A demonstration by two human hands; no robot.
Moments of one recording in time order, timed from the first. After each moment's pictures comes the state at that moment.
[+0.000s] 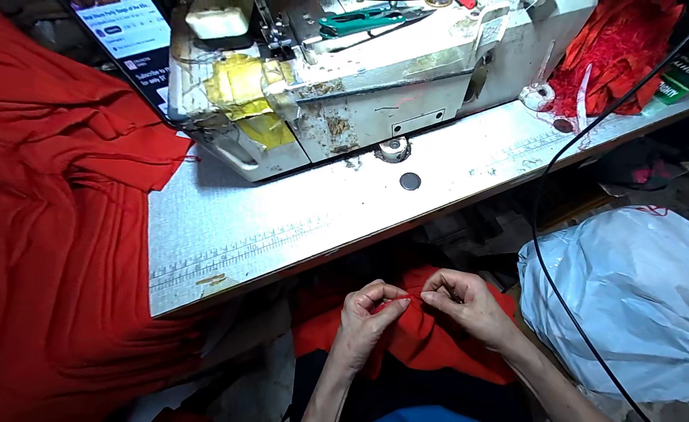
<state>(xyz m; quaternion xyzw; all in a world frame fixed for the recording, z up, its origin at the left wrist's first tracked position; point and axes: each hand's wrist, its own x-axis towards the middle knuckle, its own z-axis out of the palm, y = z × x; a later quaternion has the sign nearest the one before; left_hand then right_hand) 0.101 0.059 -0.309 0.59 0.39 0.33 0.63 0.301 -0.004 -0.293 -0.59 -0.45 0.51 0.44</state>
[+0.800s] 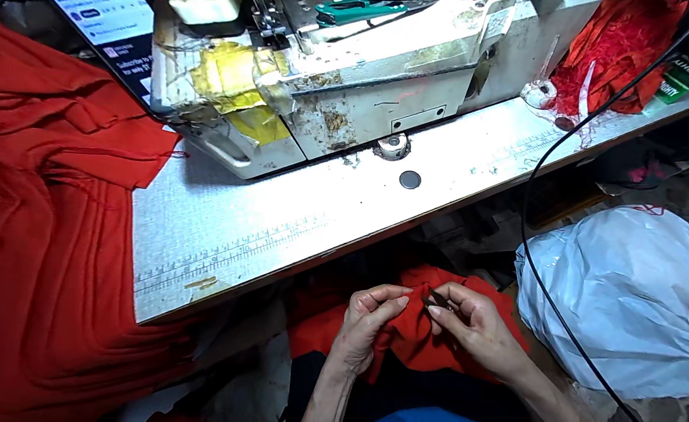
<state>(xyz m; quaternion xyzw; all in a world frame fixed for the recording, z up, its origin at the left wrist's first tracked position) 0.106 0.057 -0.308 0.43 0.37 0.30 0.77 0.290 -0.029 -0.285 -0.59 -0.42 0.51 0.46</state>
